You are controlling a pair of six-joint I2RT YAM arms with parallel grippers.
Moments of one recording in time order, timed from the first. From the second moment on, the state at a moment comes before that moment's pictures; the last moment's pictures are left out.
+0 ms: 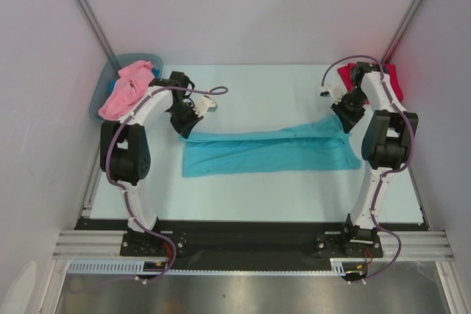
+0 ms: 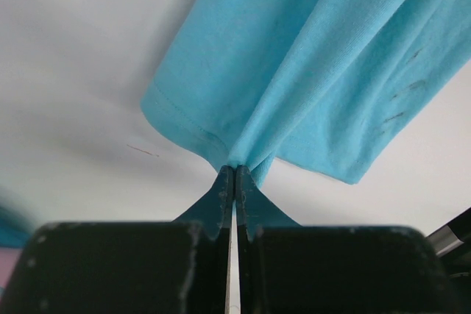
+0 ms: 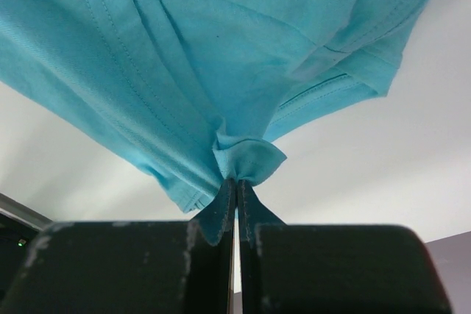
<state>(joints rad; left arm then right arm) -0.20 1.93 1.59 -1.08 0.23 0.81 -0.10 2.12 1.88 -1.32 -0.16 -0.92</state>
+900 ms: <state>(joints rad) -0.22 1.97 1.59 -1.15 0.25 0.86 -0.08 2.12 1.85 -1.33 -0.10 -0.95</state>
